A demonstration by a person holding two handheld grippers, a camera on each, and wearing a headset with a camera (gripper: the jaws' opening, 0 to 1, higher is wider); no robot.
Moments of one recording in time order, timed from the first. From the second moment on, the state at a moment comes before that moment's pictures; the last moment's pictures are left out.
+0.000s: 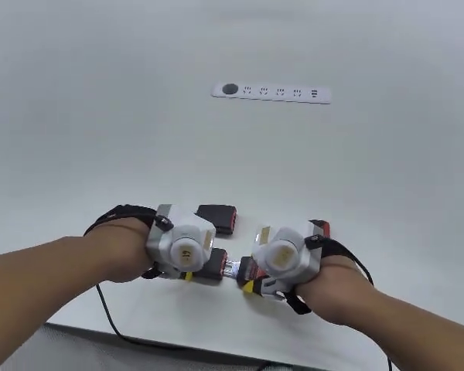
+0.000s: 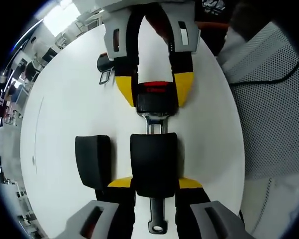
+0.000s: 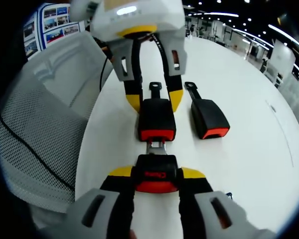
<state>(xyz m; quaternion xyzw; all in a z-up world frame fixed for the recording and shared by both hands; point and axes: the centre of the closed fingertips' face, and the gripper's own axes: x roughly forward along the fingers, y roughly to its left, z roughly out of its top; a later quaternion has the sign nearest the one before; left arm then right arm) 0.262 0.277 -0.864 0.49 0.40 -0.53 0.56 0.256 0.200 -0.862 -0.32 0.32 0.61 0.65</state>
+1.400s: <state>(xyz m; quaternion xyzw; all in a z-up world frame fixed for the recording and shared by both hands) 0.265 0.280 -0.862 0.45 0.40 -0.55 0.58 0.261 0.215 -0.859 -0.31 0.31 0.63 0.64</state>
